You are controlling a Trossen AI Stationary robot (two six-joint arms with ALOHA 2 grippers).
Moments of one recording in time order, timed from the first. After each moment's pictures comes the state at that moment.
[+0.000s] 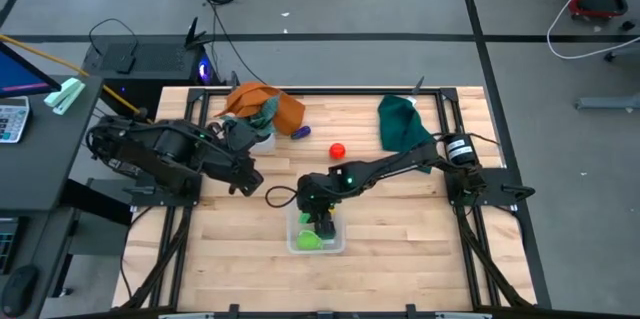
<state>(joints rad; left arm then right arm) -0.32 1.44 1.78 -1.57 -0.50 -0.95 0.14 2.04 1.53 -0.46 -0.17 0.08</state>
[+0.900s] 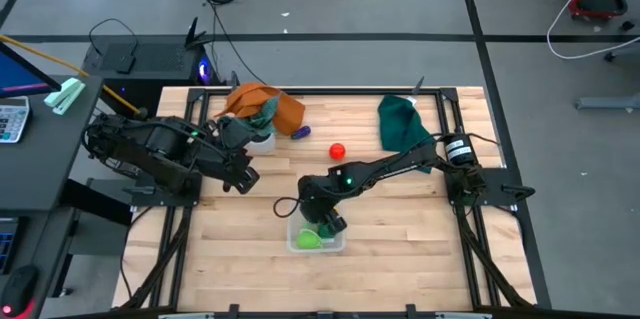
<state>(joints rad) -0.32 1.41 1.79 -1.57 -0.51 -0.95 0.13 2.05 1.53 -0.50 -0.19 -0.39</state>
